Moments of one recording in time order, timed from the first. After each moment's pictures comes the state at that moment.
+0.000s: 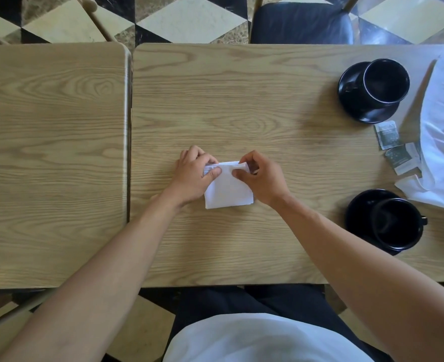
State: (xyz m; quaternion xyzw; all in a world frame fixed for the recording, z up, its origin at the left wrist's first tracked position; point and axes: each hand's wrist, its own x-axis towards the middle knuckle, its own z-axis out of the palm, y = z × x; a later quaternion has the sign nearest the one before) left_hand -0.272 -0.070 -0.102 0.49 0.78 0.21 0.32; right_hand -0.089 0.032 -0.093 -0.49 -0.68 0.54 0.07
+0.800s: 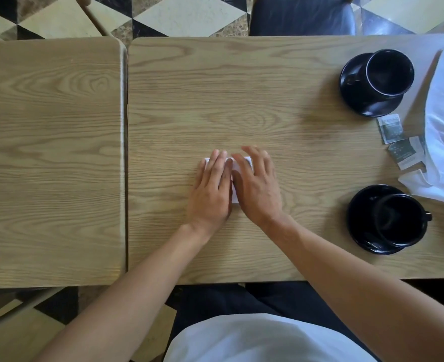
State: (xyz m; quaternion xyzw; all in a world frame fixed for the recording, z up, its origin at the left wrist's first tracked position) left_hand -0.196 -0.098 -0.101 0.60 0.77 0.19 0.07; right_hand -0.085 -0.010 -0.095 -0.40 -0.89 0.20 0.12
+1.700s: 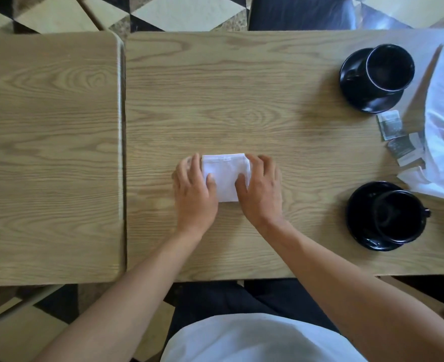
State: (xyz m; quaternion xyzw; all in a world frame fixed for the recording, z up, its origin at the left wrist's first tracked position) left_hand -0.203 -0.108 -0.095 0.37 0.87 0.25 0.20; right_hand -0.082 -0.023 -0.090 -0.52 -0.80 0.28 0.10
